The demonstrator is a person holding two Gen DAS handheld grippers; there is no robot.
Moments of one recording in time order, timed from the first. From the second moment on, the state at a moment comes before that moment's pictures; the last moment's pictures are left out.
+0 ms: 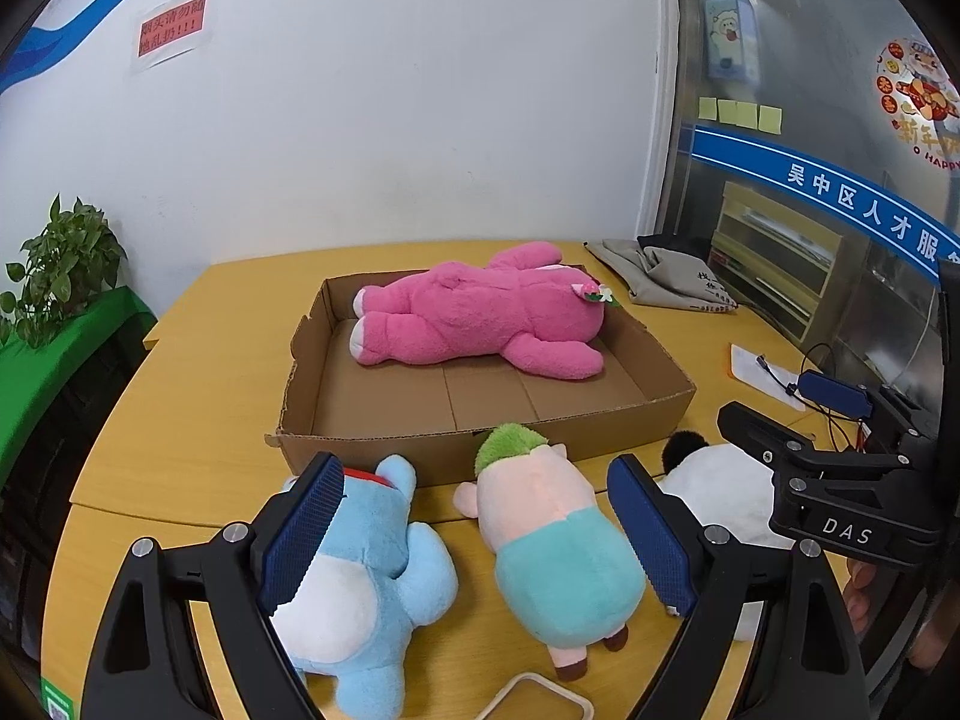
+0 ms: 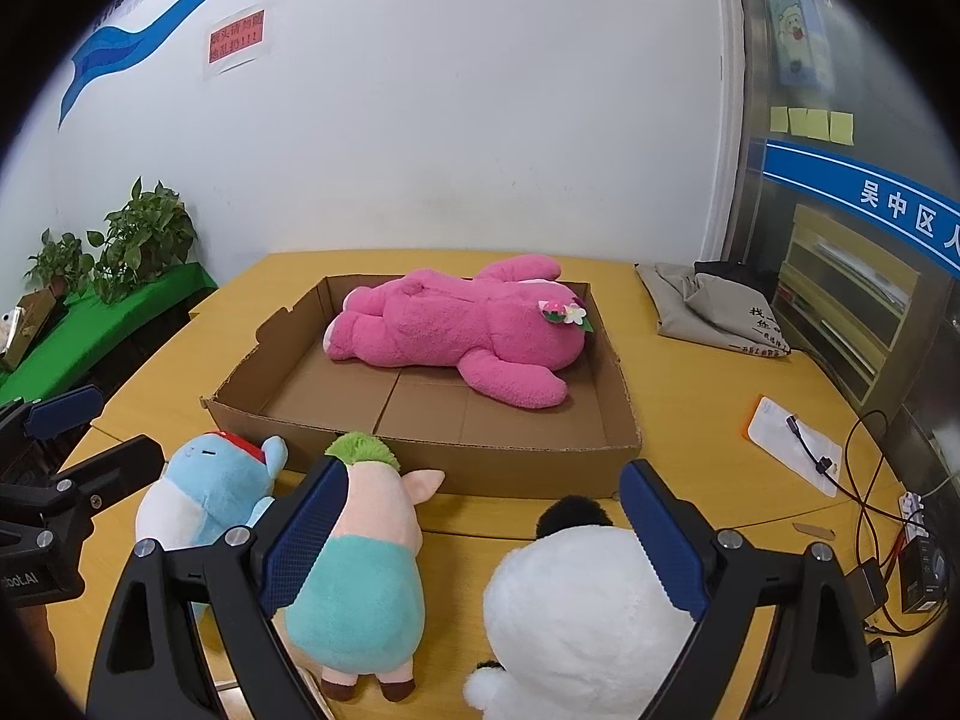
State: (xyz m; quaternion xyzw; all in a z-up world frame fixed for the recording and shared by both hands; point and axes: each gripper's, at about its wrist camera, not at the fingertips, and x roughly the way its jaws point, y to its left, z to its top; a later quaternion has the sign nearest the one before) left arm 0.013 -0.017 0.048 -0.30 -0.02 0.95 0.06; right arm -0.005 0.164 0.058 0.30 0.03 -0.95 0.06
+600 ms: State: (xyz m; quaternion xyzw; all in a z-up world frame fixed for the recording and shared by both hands) left arm 0.006 -0.083 0.015 -0.34 -0.05 0.94 0.05; right arm -0.011 0.150 0.044 0.31 0.01 -0.95 0.08
